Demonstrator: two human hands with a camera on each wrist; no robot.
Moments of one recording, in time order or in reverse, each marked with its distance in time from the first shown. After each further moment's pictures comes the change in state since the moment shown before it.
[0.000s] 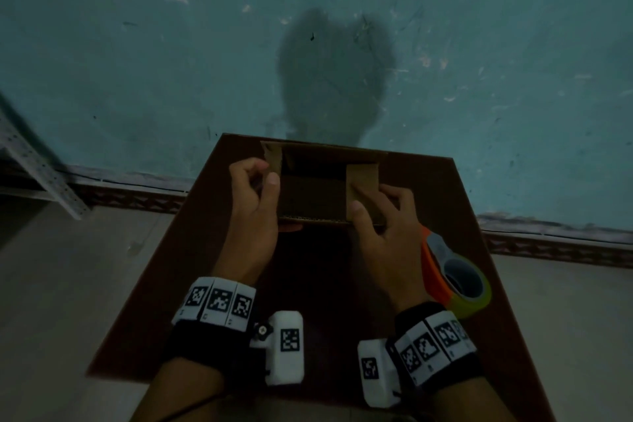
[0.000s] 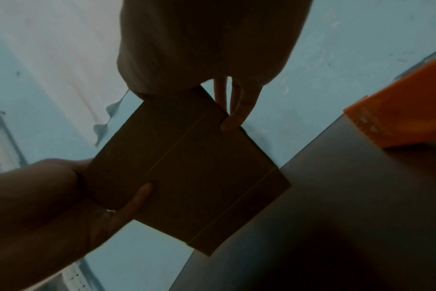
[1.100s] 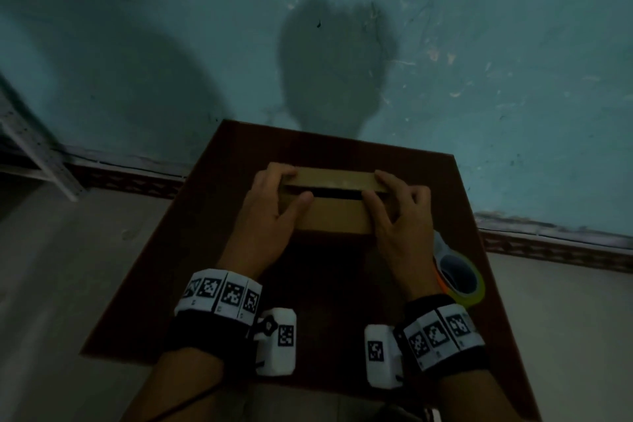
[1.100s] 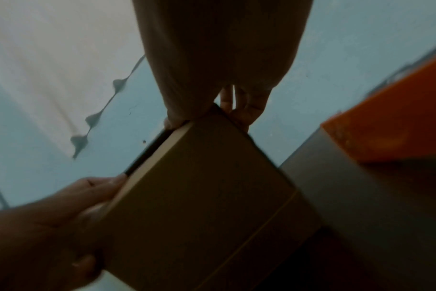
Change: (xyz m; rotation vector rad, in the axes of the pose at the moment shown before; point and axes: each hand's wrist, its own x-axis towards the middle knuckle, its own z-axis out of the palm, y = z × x) left_hand 0.000 -0.028 -0.005 0.557 -0.164 0.131; right_hand 0.012 0.016 -0.012 -0.020 0.002 0.077
